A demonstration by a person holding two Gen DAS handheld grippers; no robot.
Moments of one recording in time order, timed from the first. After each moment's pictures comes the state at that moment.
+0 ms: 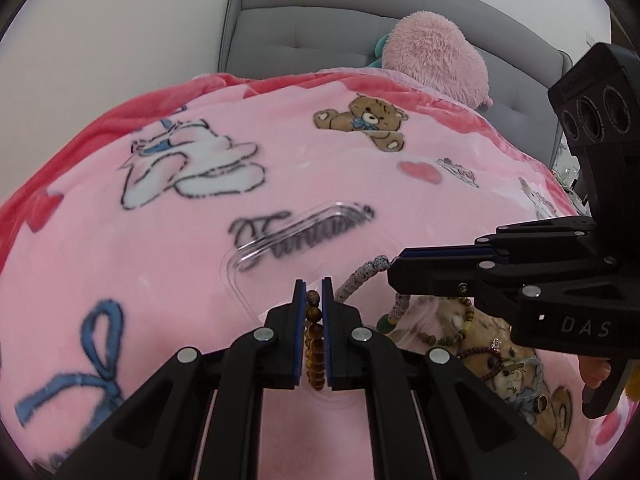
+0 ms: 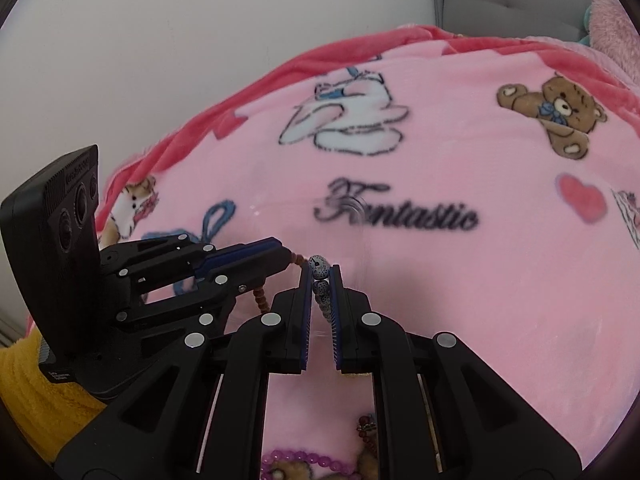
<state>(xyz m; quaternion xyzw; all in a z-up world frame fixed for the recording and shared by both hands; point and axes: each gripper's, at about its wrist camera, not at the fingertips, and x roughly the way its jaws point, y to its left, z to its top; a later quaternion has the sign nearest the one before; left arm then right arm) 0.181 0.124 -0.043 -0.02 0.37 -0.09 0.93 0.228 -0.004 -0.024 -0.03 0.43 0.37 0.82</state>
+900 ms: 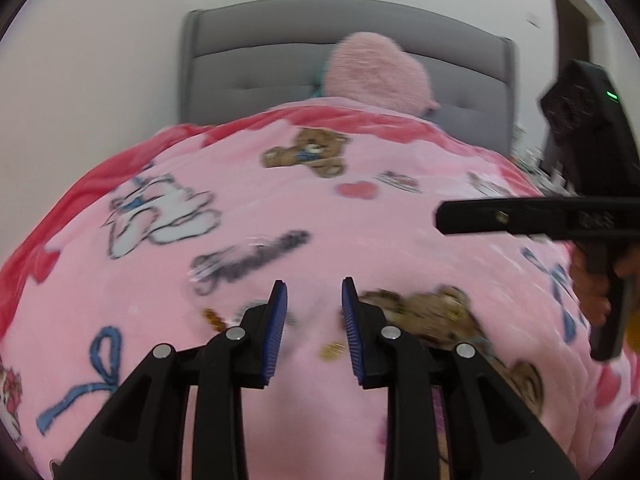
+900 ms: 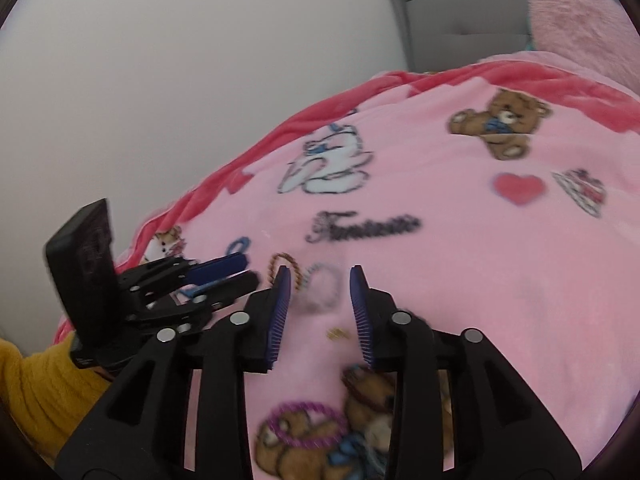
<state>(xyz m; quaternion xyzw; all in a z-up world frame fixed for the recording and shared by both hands) 0.121 0.071 -0.001 0.05 0.30 -0.16 0.94 0.178 -0.125 0.017 0.08 0.37 0.35 0.86</state>
